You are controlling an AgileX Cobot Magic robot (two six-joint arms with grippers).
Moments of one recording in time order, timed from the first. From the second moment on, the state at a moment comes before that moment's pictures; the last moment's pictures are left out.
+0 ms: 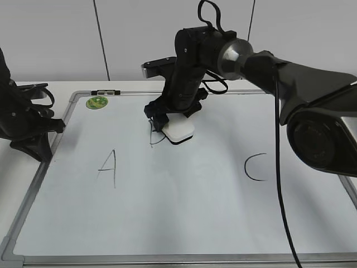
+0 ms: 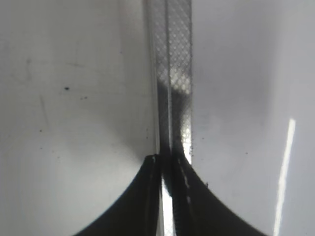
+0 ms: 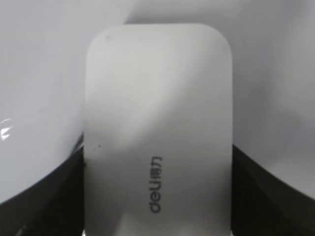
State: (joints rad) left arm -0.04 2.11 -1.40 -0.20 0.87 0.08; right arm 0.50 2.61 -2.42 0.10 1.10 -0.11
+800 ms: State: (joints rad) left arm -0.04 2.11 -1.40 -0.20 0.87 0.08; right arm 0.50 2.62 -2.43 0.11 1.12 -0.11
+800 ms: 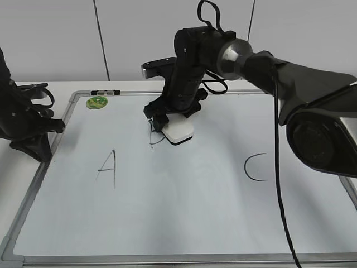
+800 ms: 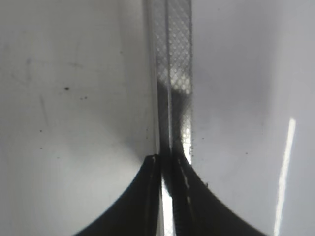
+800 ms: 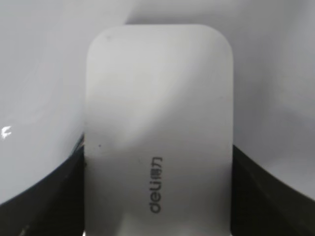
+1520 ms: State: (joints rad) left arm -0.04 2.11 -1.40 -0.20 0.87 0.08; right arm 0.64 2.62 -2.43 0.07 1.14 -0.13
